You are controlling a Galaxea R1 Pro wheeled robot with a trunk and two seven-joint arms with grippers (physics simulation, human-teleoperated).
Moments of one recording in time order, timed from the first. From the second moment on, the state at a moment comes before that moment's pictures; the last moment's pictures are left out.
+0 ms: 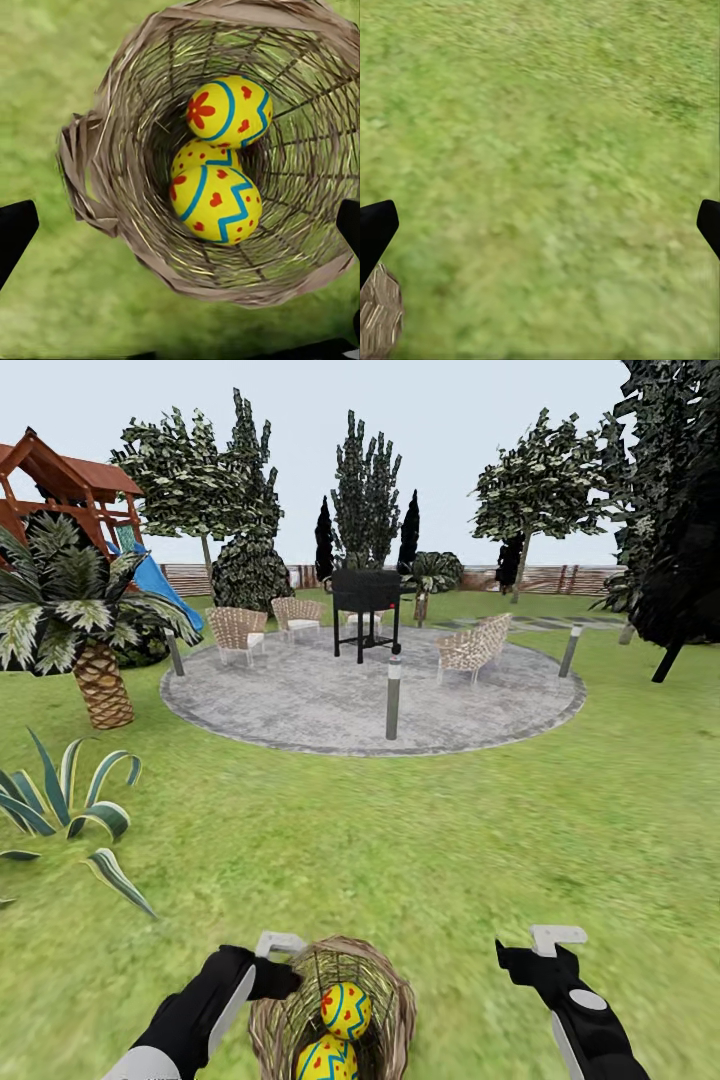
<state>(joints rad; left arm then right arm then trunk) -0.49 -0.02 -0.19 -0.71 0.11 0.67 -0.04 -0.16 -0.04 -0.12 -1.27 0.07 0.43 -0.01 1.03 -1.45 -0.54</state>
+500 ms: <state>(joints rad) -0.52 0.04 0.04 -0.70 0.11 0.61 0.08 -0.16 -0.04 -0.07 -1.29 0.07 0.43 -0.01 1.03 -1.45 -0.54</state>
